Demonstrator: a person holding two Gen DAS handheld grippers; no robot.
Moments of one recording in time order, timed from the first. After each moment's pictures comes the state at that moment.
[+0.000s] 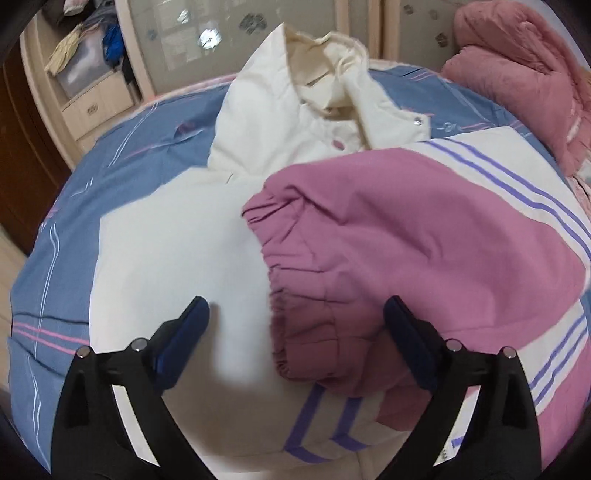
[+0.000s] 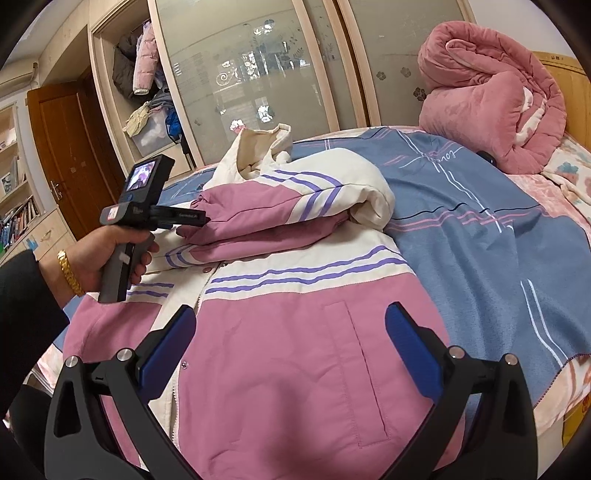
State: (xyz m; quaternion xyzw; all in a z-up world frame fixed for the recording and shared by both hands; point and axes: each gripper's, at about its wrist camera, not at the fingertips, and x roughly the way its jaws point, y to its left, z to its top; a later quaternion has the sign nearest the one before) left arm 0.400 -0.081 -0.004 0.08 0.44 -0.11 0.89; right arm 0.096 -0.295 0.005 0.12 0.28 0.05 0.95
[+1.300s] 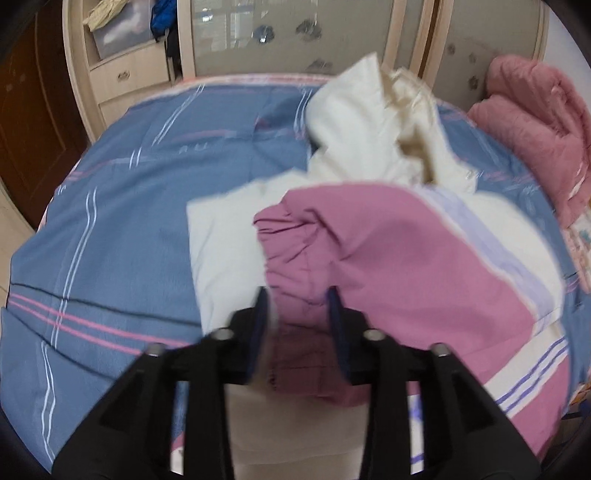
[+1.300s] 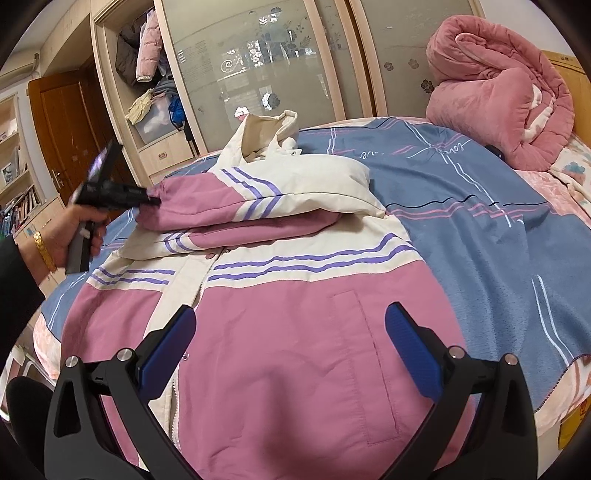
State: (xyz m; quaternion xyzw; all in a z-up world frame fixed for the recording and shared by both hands) left arm 0.405 0.031 0.012 0.02 0.44 -0.07 0.89; right arm 0.103 -0.285 -0.005 0.11 0.31 0.06 0.94
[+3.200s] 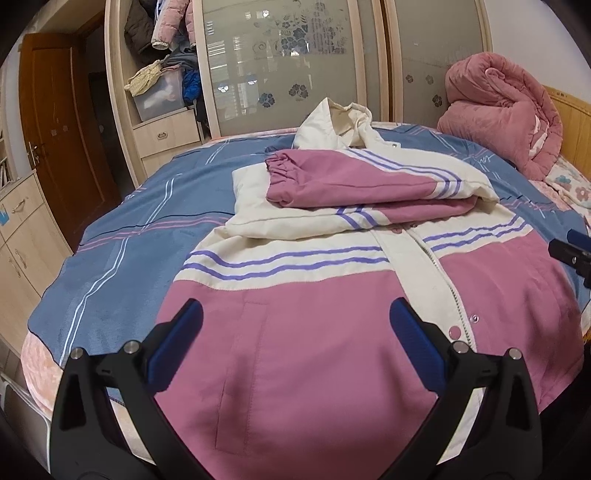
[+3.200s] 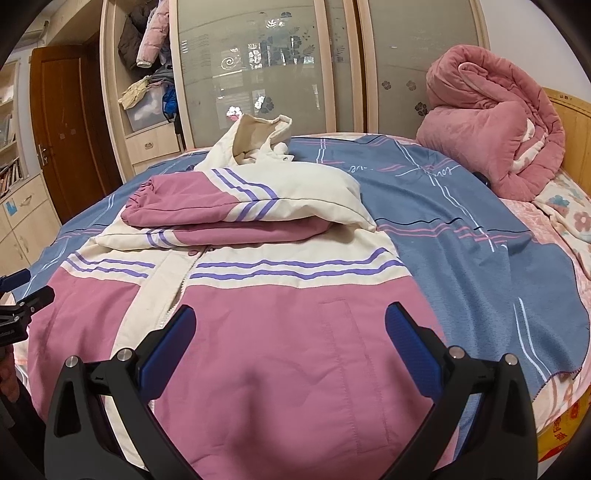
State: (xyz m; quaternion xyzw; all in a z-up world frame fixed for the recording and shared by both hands) left arm 0.113 0.021 0.014 0.07 0.30 -0.04 0.95; right arm 0.104 -0.262 -0.005 0.05 0.29 0.03 0.95
